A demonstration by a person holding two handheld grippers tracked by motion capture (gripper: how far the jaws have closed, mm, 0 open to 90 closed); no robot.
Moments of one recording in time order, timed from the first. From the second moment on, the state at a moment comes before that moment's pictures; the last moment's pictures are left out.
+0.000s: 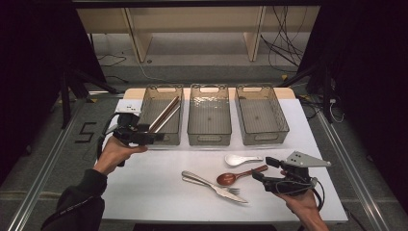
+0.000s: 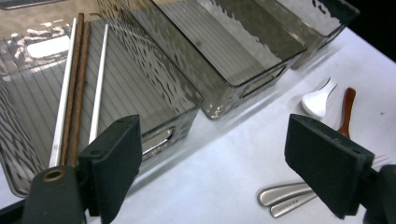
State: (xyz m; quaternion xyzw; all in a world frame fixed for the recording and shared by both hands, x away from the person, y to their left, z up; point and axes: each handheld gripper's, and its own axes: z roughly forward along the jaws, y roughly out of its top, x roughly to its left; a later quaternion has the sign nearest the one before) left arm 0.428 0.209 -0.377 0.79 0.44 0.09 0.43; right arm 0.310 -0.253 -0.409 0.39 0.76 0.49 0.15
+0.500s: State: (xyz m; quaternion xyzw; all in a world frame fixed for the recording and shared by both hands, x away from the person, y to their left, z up) left arm 0.392 0.214 -0.388 0.78 0.42 0.10 0.45; right arm 0.335 -0.253 -0.404 0.37 0.79 0.46 0.15
